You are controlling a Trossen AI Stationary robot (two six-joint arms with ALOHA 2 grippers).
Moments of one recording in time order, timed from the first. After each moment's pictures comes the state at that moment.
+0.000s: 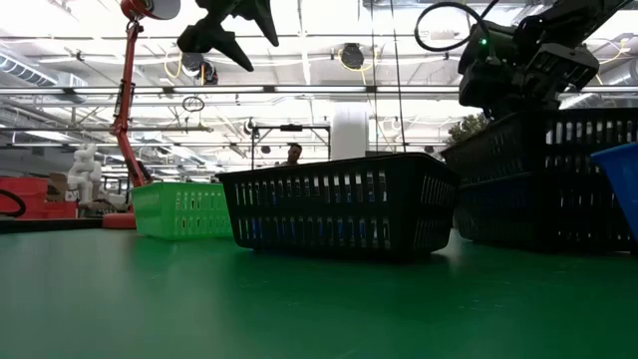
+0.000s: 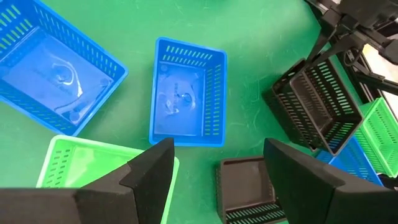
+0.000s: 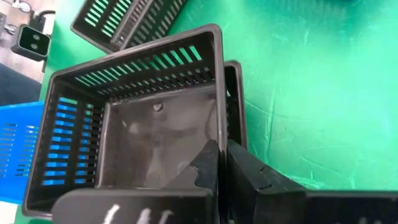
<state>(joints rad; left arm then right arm) 0.09 1.45 1.47 -0.94 -0.08 -0.89 -0.35 1.06 0.55 -0.54 -0.57 -0.07</state>
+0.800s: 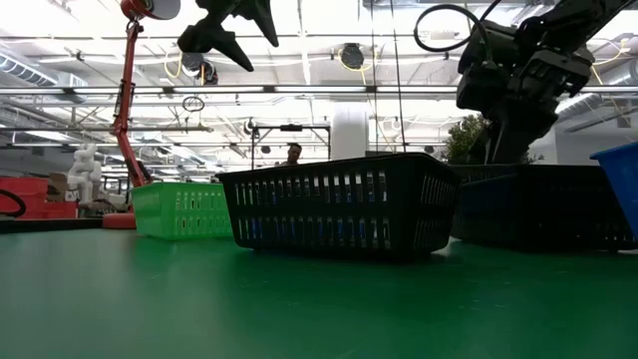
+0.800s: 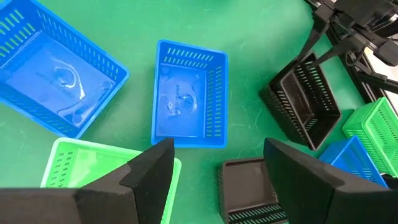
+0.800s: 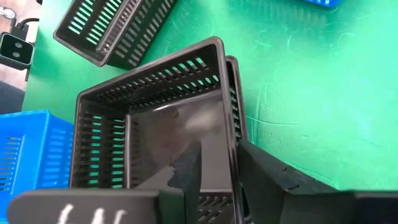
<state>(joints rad) 0.09 1.45 1.47 -0.94 -0.09 -0.88 -0.35 1.06 0.54 -0.49 -0.52 -0.04</state>
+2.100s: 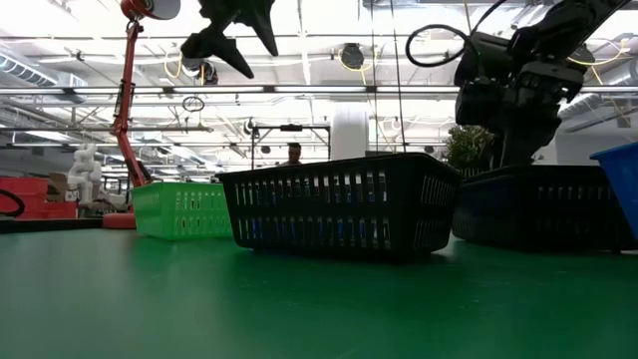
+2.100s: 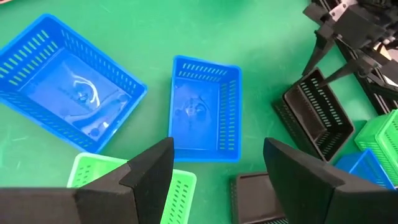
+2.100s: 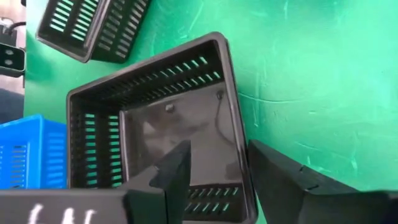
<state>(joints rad) 0.16 1.45 1.47 -0.94 -0.09 -0.82 -0.35 1.13 0.54 -0.51 -0.53 0.05</state>
